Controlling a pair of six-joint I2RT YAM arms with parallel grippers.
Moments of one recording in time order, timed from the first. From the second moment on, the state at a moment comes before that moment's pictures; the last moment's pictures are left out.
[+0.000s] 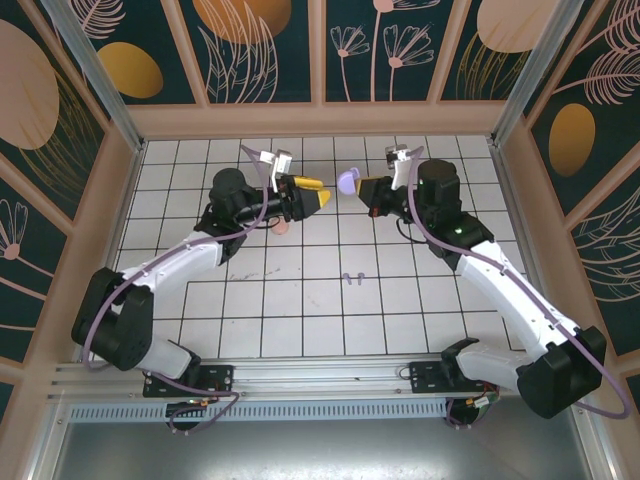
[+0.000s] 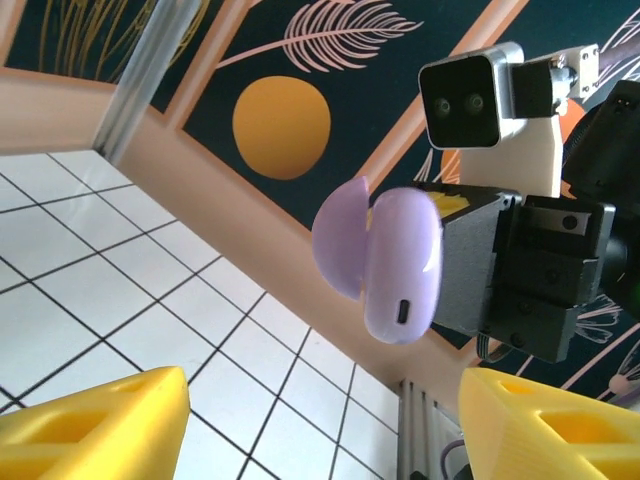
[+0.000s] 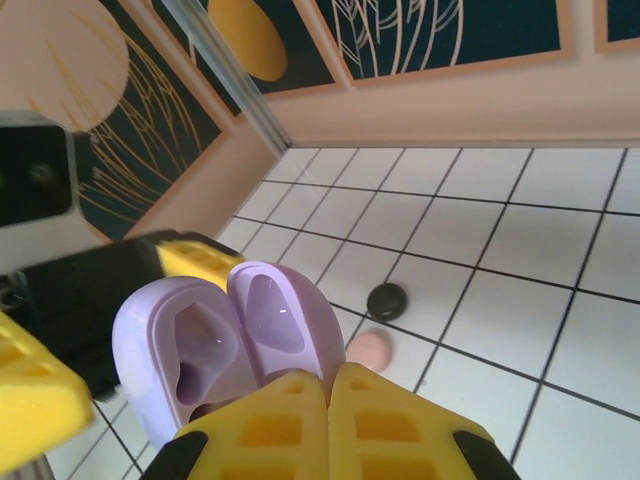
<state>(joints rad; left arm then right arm) -0.49 1.47 0.94 0.56 0.81 -0.65 0.48 1.15 1.04 -0.19 -0.35 0.36</state>
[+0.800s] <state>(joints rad) -0.49 1.72 1.55 -0.63 0.94 0.23 0.48 1.26 1.15 -0.49 -0.37 0.02</state>
